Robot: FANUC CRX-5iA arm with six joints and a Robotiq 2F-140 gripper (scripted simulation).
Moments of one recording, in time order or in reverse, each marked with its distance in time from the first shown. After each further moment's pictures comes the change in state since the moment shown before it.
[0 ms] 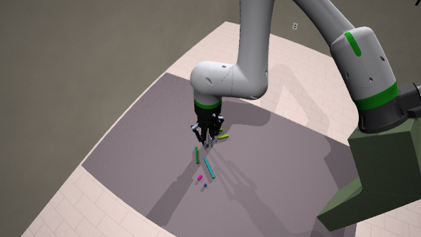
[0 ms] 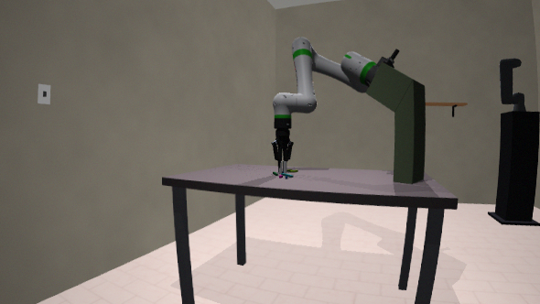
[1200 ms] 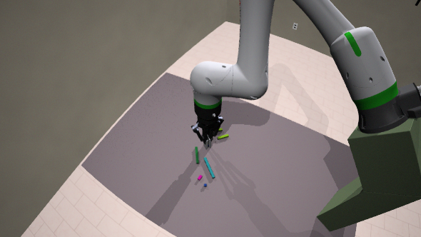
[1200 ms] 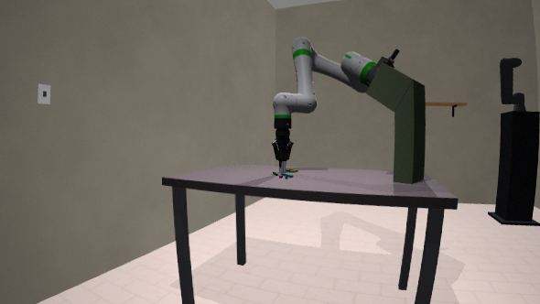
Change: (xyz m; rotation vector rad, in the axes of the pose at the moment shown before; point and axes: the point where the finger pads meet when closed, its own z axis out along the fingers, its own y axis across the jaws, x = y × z) arm 0.000 0.000 0.000 0.000 0.000 0.000
